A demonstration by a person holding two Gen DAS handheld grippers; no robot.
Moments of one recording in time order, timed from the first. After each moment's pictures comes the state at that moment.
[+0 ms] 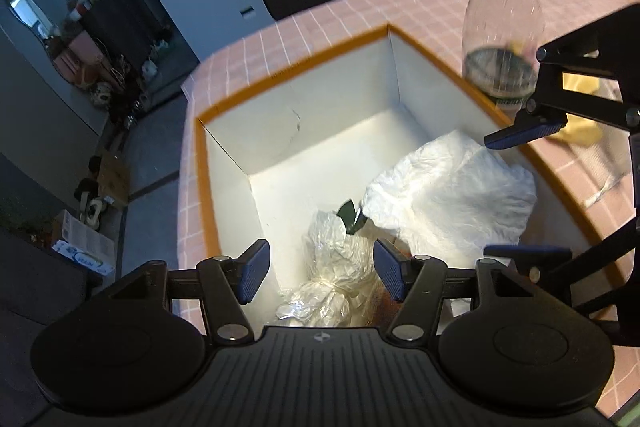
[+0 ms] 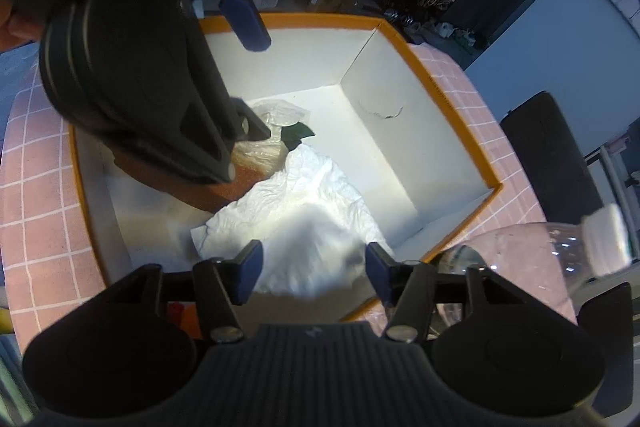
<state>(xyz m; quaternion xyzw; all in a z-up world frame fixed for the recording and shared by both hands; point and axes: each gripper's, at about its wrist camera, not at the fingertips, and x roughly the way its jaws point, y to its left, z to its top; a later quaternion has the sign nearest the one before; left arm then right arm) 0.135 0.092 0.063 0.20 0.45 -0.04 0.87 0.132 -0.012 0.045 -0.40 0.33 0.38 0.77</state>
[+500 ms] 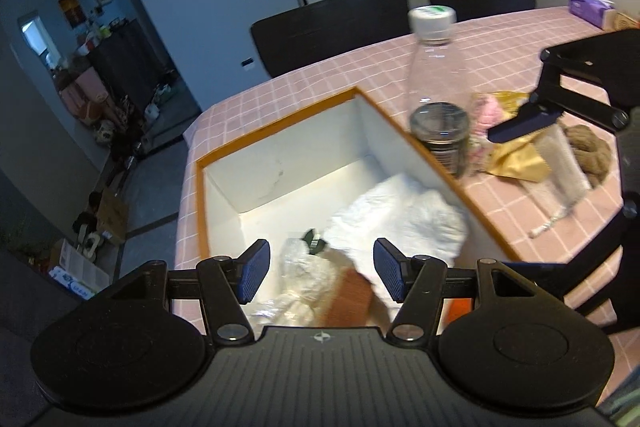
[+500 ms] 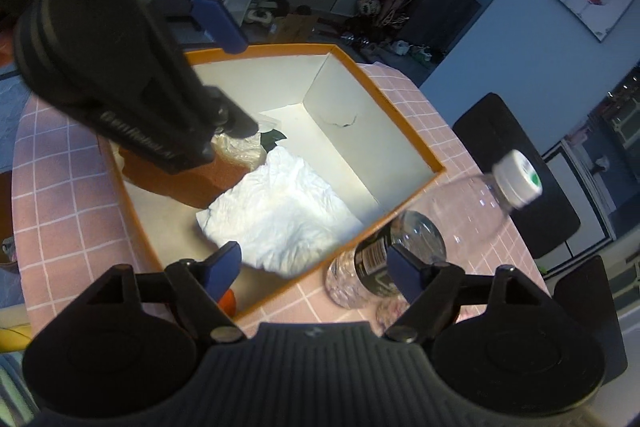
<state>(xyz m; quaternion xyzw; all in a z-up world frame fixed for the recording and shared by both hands) 0.095 0.069 0.085 0.19 0.38 -0.06 0.90 0.101 -0.055 0.070 -0.36 0.29 0.34 0.82</state>
